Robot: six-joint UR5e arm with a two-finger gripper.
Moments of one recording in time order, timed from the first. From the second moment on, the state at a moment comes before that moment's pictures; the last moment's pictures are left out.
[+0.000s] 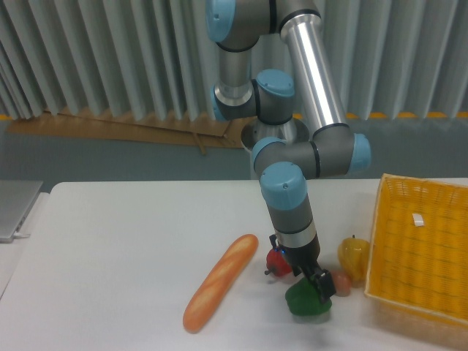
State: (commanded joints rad) arm 2.34 -2.03 -1.49 -1.05 1.77 1.20
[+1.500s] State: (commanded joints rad) arm 2.24 -1.72 -1.46 -1.58 1.55 1.48
